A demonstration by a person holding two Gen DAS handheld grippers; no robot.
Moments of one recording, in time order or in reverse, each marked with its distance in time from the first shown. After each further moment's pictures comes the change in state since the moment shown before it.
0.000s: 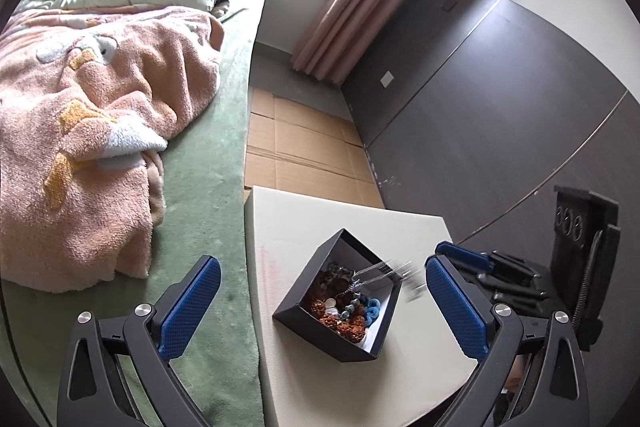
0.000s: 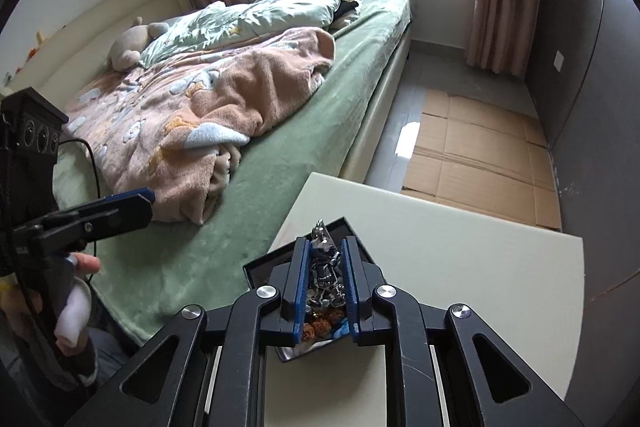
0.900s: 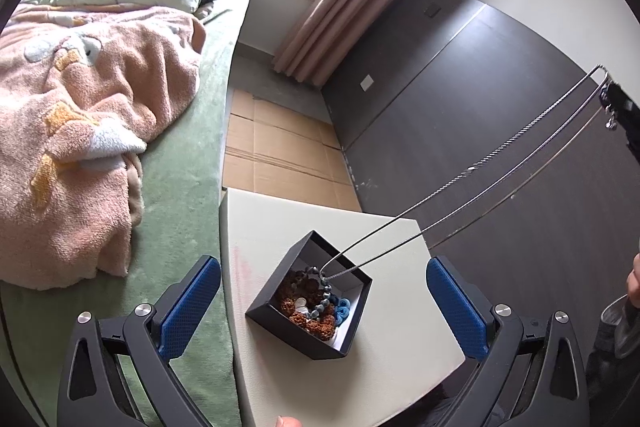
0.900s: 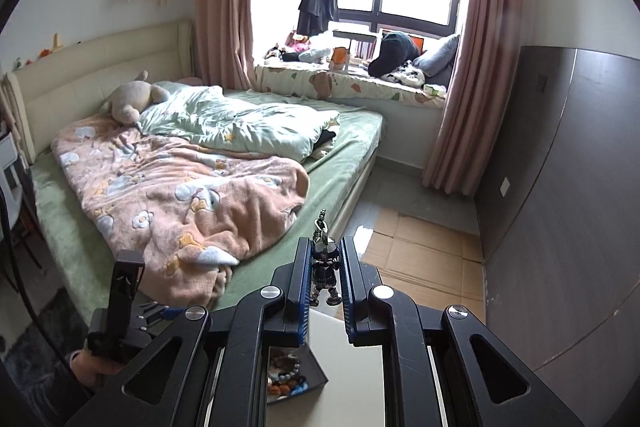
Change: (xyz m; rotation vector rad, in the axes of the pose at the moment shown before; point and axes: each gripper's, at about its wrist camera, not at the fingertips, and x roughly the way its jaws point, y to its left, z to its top) left arm -0.013 -0.008 0.003 -0.020 -0.010 -0.083; right arm -0.192 0.068 0.105 -0.183 -0.318 -0.207
